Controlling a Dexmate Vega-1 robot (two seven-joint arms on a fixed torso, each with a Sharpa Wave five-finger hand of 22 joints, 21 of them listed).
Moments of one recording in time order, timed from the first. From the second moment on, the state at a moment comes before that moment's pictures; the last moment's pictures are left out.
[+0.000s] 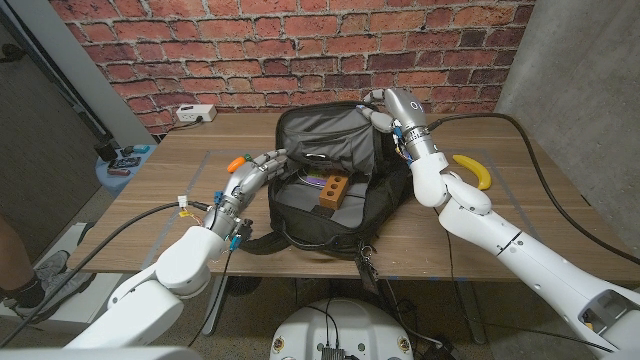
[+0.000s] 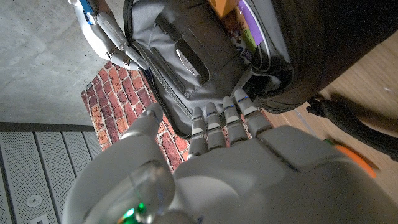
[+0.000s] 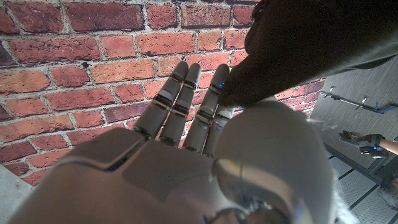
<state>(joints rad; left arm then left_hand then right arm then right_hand) 1.53 0.77 0.11 -2.23 -0.32 -0.07 0.28 0.54 0.17 0.58 -0.14 0.22 0.31 0.08 0.22 0.18 0.26 0.06 0.28 0.22 0.27 0.07 0.26 0.21 0.27 0.13 0.27 0.20 -0.81 -0.63 -0.59 -1.85 -0.60 -0.10 -0.51 1.07 0.12 0.28 -0.15 0.18 0.98 -0.09 0.49 0.26 0.87 -0.14 0.44 0.31 0.69 -0.07 0.37 0.35 0.69 -0.06 0.21 0.17</state>
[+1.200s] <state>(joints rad) 1.45 0.87 0.14 -2.30 -0.29 0.10 0.23 0.62 0.12 0.57 -0.19 0.22 0.34 0.07 0.22 0.18 0.28 0.04 0.28 0.24 0.29 0.06 0.26 0.20 0.31 0.12 0.29 0.20 -0.80 -0.61 -0.58 -1.80 -0.55 -0.06 -0.56 1.09 0.13 0.27 -0.15 0.18 0.97 -0.09 0.49 0.26 0.87 -0.14 0.44 0.31 0.69 -0.07 0.36 0.36 0.69 -0.06 0.21 0.17</state>
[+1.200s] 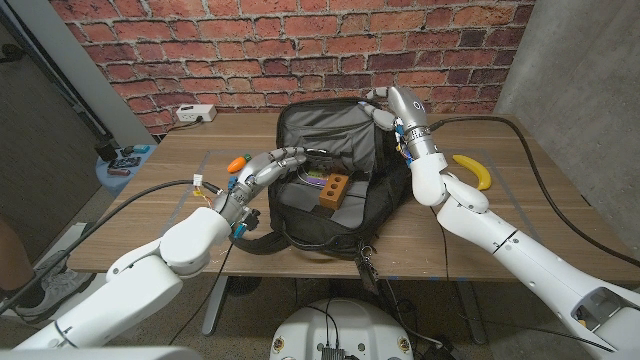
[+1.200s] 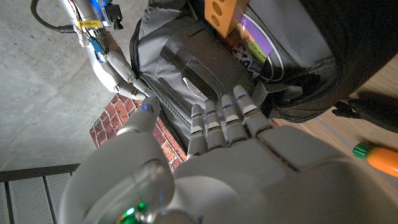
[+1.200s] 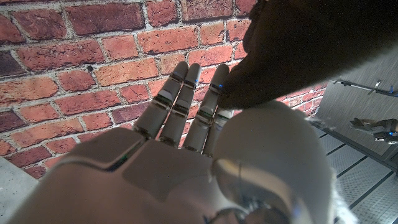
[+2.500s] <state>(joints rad) 1.20 0.98 0.30 -2.47 -0.29 0.57 0.23 0.70 0.06 0.55 -0.18 0.23 0.33 0.07 0.20 0.18 0.28 0.05 0.28 0.24 0.32 0.06 0.26 0.21 0.34 0.13 0.29 0.20 -0.82 -0.61 -0.56 -1.79 -0.53 0.01 -0.59 1.09 0.14 0.26 -0.15 0.17 0.97 -0.09 0.50 0.26 0.87 -0.14 0.43 0.32 0.70 -0.07 0.35 0.36 0.69 -0.06 0.21 0.17</state>
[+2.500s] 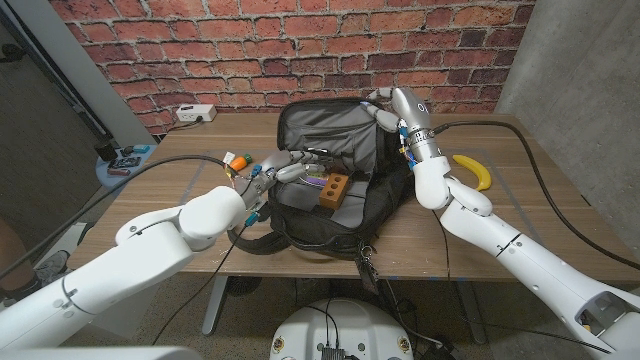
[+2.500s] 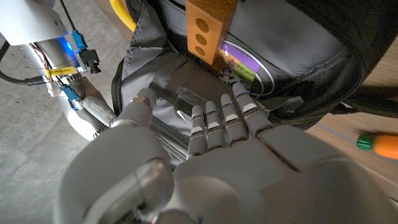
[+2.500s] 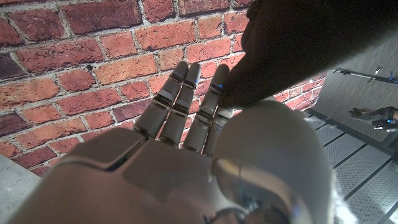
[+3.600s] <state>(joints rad) 0.91 0.91 0.54 -2.59 -0.31 1.10 0.34 0.69 0.04 0.50 -0.16 0.22 0.32 0.11 0.20 0.18 0.31 0.07 0.29 0.26 0.37 0.07 0.28 0.23 0.37 0.15 0.30 0.20 -0.79 -0.60 -0.56 -1.73 -0.52 0.09 -0.60 1.09 0.13 0.26 -0.15 0.18 0.97 -0.09 0.50 0.25 0.87 -0.14 0.42 0.32 0.70 -0.07 0.35 0.37 0.69 -0.06 0.21 0.17</state>
